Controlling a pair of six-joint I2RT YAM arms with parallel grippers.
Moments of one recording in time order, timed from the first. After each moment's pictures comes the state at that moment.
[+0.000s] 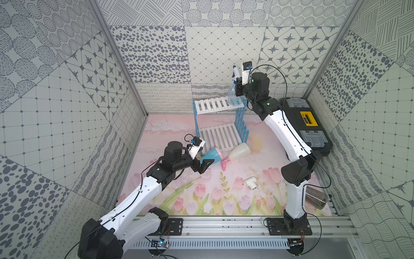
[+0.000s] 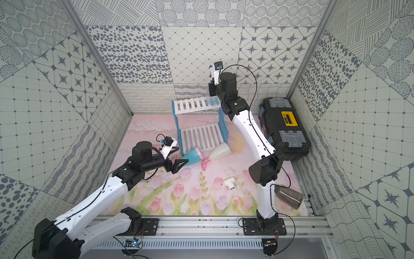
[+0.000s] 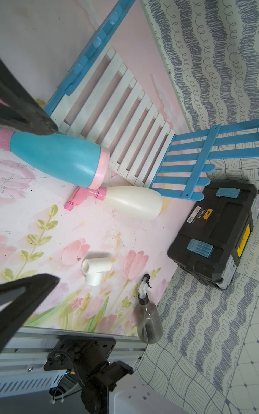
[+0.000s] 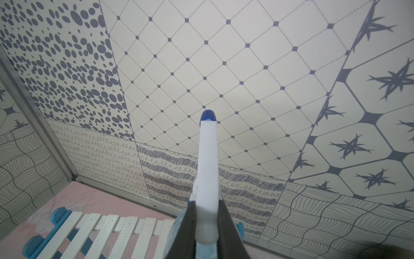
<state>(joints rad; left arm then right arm) -0.40 1.01 0.74 -0.15 0.49 0.09 0.46 2.01 2.31 -0.36 0.20 -0.03</state>
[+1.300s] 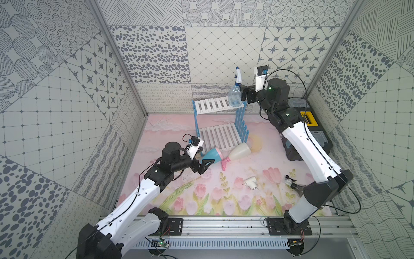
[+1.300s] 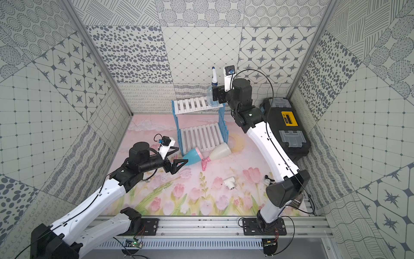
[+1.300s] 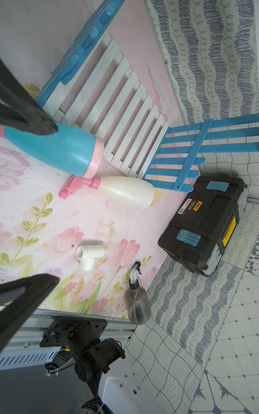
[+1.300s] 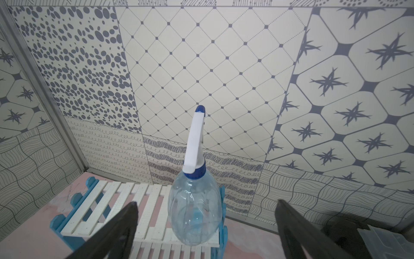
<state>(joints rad) -0.40 0.96 0.72 -0.13 0.53 0.00 0.46 1.60 1.88 -0.32 0.20 -0.02</state>
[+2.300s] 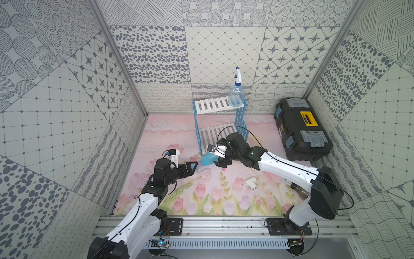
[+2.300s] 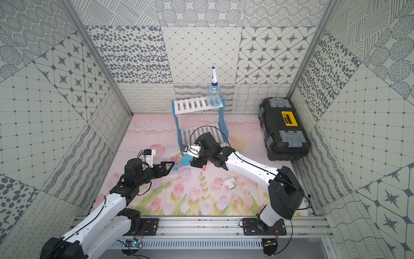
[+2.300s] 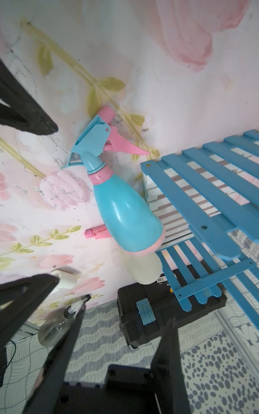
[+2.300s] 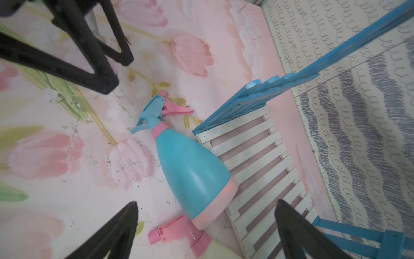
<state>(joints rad) -0.14 0.85 0.33 0.01 0.44 -0.56 0.84 1.61 1.20 -0.29 -0.07 -0.72</state>
